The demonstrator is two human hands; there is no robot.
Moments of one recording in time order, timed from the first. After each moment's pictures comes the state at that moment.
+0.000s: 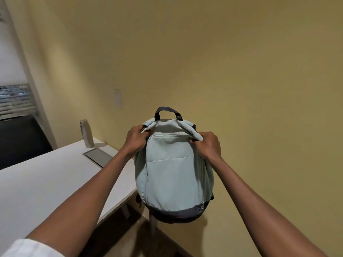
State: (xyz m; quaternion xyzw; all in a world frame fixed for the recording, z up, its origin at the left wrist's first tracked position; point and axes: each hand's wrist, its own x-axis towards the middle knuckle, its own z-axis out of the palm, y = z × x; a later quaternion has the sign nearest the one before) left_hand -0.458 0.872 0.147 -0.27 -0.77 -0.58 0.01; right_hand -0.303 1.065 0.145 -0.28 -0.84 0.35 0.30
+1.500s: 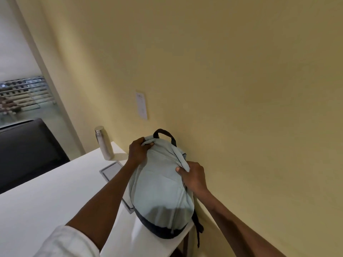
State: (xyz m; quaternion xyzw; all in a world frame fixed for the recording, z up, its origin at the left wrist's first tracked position) left_hand -0.917 0.920 0.047 -0.15 -0.85 -0.51 0.03; right_hand -0.755 1.076 0.014 -0.20 -0.82 0.51 0.17
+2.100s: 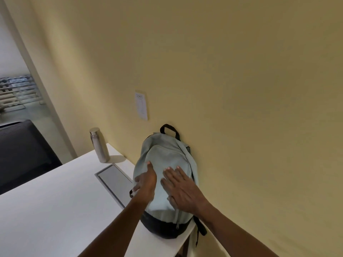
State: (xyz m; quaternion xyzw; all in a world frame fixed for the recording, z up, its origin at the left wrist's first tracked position) left_hand -0.871 0.934 -0.022 0.24 -0.70 -0.63 -0.22; right_hand -0.757 1.051 -0.034 0.12 -0.97 -0.14 0.13
